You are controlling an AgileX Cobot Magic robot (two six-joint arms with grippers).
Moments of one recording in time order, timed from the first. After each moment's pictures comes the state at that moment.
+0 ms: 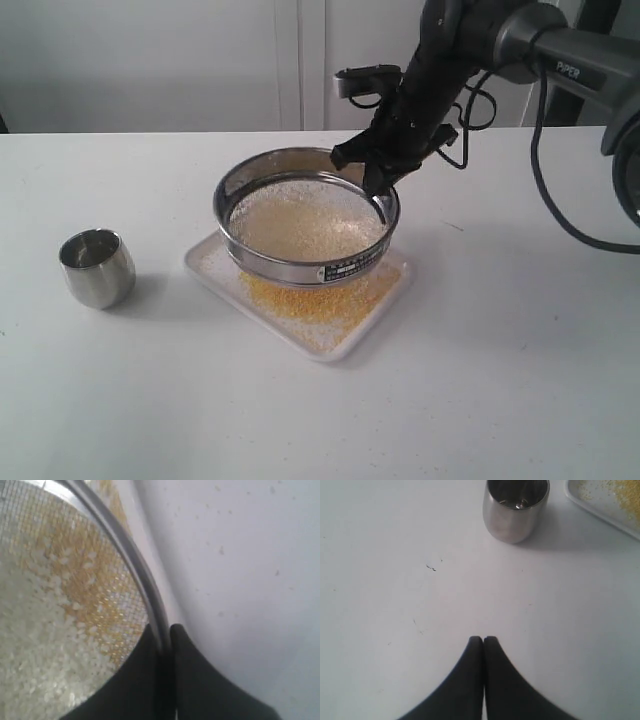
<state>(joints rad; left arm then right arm) -0.07 0.69 -0.46 -0.08 0.65 0.05 0.32 2.28 -2.07 0.25 1.16 -0.30</state>
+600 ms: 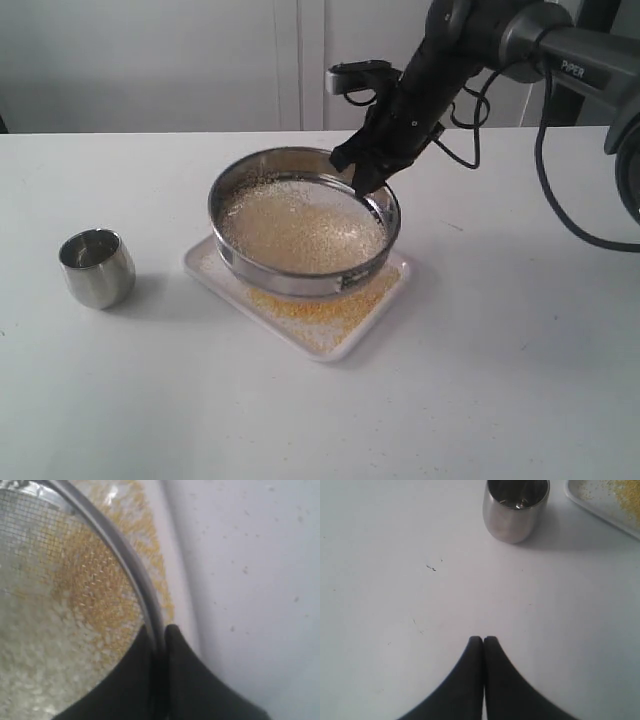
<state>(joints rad) -0.07 0.69 -0.46 -0.08 0.65 0.05 0.32 2.28 -2.07 0.33 1.16 -0.47</state>
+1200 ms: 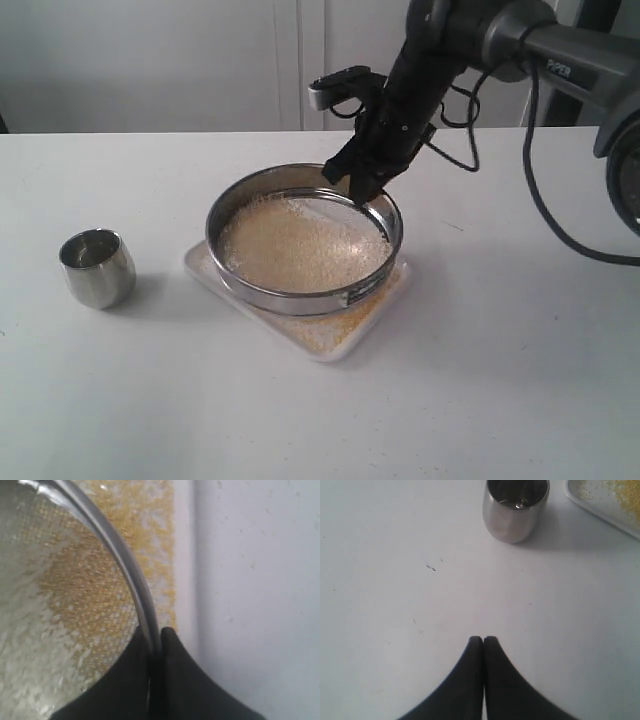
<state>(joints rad) -0.07 0.69 -0.46 -0.08 0.65 0.05 0.35 2.26 -2.06 0.23 1.19 -0.42</state>
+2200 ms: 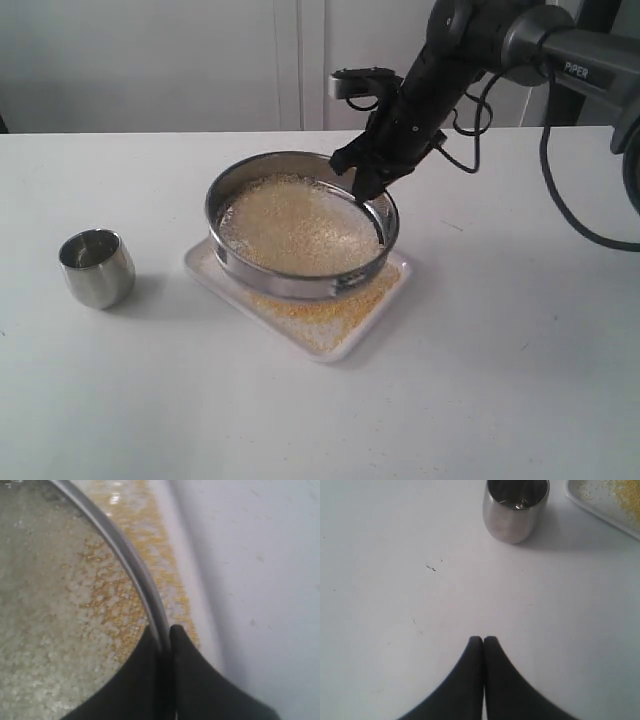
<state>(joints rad) -0.07 0.69 -0.46 -0.08 0.65 0.05 0.32 2.26 -2.03 0.36 1.17 -0.47</state>
